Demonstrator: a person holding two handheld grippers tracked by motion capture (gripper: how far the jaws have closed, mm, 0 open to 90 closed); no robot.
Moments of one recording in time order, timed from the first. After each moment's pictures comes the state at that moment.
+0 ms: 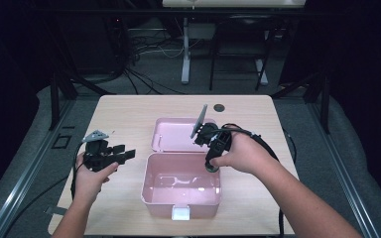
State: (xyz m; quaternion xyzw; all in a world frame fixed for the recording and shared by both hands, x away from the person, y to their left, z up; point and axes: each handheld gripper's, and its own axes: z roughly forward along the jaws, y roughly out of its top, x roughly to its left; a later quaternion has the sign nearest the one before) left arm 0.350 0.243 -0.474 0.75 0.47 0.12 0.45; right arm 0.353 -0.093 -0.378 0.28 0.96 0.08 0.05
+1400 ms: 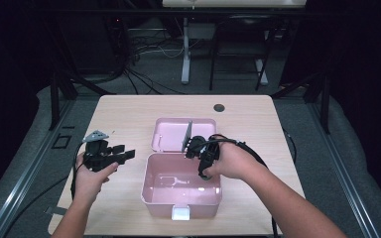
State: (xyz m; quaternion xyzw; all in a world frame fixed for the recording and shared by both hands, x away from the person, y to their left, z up) left arm 0.351 0.244 -0.475 0.75 0.47 0.12 0.45; right arm 0.353 -0.070 -0.420 0.21 0.98 0.05 0.05
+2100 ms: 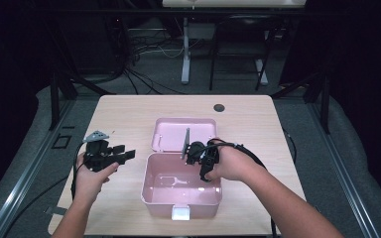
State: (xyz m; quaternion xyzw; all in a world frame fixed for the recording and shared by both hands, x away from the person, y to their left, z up) left arm 0.351 0.243 -0.476 0.75 0.47 0.12 0.44; right arm 0.351 -0.070 -0.437 0.16 0.98 0.03 0.06
